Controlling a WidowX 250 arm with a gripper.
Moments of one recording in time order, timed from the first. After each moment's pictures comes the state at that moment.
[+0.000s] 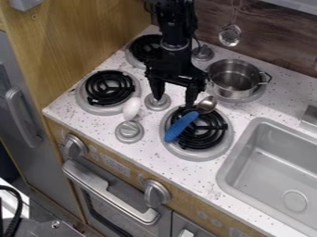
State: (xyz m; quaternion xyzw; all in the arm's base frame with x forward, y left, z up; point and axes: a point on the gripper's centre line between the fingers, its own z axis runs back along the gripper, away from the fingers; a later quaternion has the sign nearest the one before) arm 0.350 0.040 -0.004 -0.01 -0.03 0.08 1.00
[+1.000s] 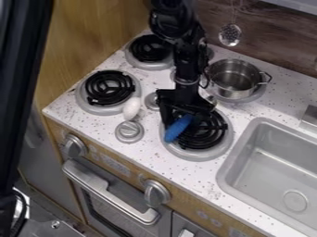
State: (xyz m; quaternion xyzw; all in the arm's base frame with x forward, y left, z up) arm 0.363 0.024 -0.073 0.01 0.00 0.08 1.00
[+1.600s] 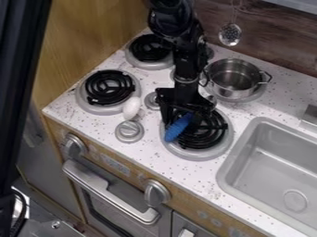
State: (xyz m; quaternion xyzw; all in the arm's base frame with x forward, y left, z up) arm 0.358 0.027 -0.061 0.02 0.00 0.06 1.00
